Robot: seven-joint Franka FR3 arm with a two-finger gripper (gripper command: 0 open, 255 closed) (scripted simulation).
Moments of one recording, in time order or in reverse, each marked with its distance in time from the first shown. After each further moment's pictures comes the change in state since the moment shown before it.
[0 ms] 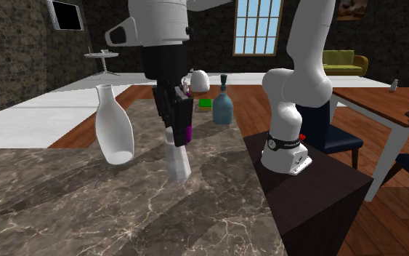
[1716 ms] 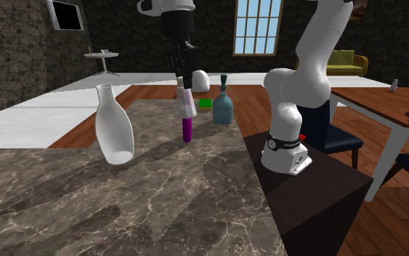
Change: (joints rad) arm -0.119 -0.319 -0.209 -0.153 -0.044 -0.198 -0.293
